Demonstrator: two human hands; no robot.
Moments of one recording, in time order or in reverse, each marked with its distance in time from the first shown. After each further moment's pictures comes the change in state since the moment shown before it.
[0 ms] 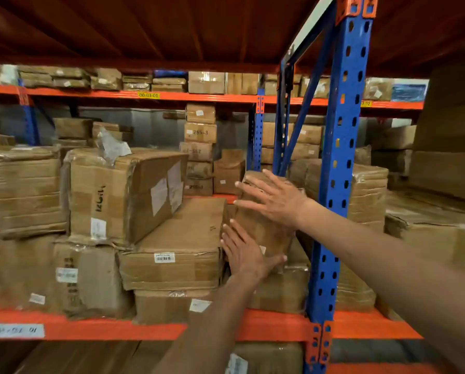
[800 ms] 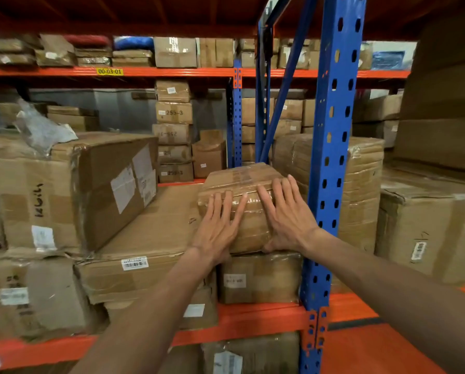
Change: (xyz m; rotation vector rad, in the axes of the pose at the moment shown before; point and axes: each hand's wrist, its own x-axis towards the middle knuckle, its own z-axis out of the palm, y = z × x) left_hand 0.063 -0.037 -0.020 0.741 0.120 0.755; right_hand -0.003 -0.048 0.096 0.308 -0.033 0.428
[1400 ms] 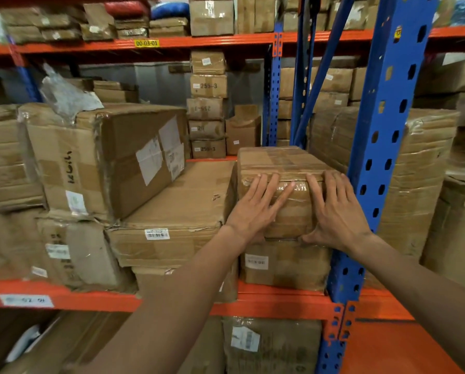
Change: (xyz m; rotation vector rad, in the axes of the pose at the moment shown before) left_hand 0.019 0.019 0.009 0.099 -0.026 0.115; right_hand -0.013 0.014 0.059 0.306 0.096 0.095
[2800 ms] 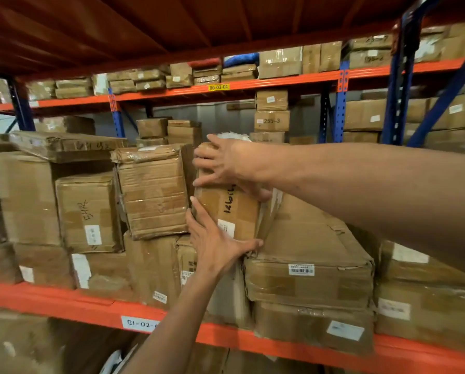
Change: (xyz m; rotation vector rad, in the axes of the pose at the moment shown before) left_hand -0.233 -0.244 0.020 -0.818 0.358 -1.034; right_hand 0.214 -0.385 -0.237 -0.962 0.155 -0.884
